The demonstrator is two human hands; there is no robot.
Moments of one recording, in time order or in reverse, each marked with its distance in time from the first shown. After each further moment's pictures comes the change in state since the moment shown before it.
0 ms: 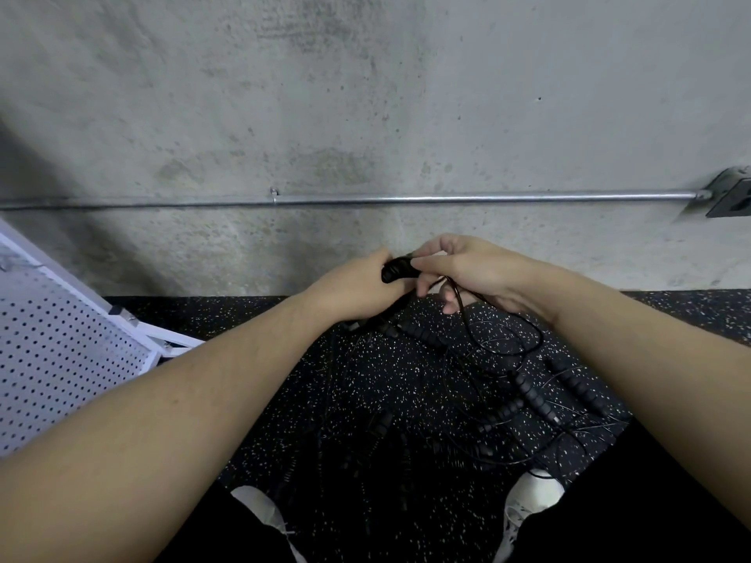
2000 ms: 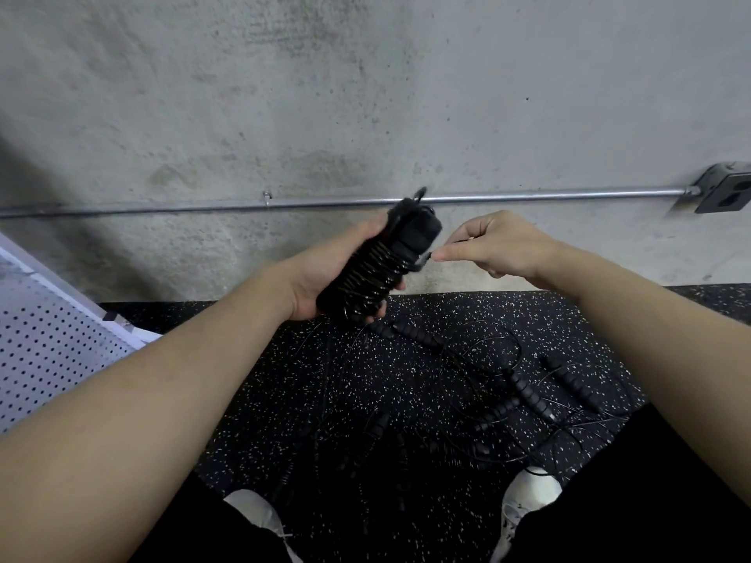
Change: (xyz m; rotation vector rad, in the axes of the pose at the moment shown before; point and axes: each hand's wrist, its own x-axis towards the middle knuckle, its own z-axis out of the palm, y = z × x) left_hand -0.018 0.002 -0.033 -0.998 -0.385 -0.006; right_hand -0.010 0.007 -0.050 -0.219 0.229 -0.092
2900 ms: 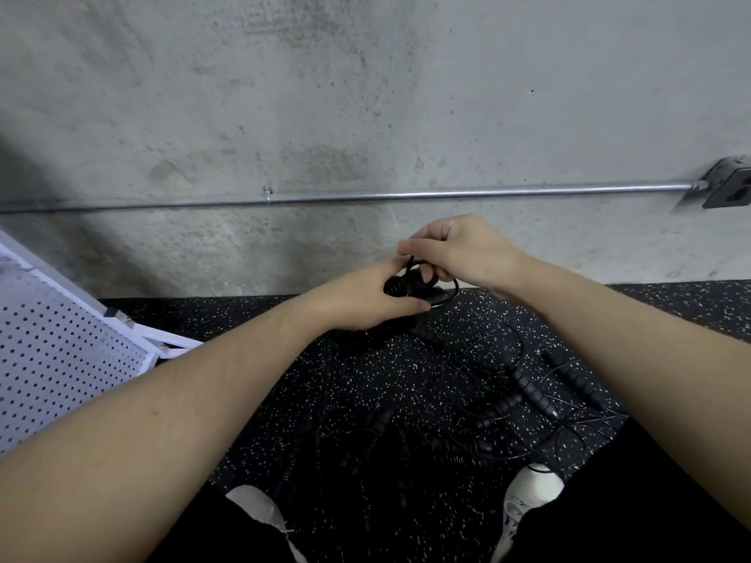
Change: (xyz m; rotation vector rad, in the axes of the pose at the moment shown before) left_hand 0.021 -0.026 0.018 0.913 0.150 0.078; right_hand 0.004 -0.017 0.046 0.048 0.009 -0.099
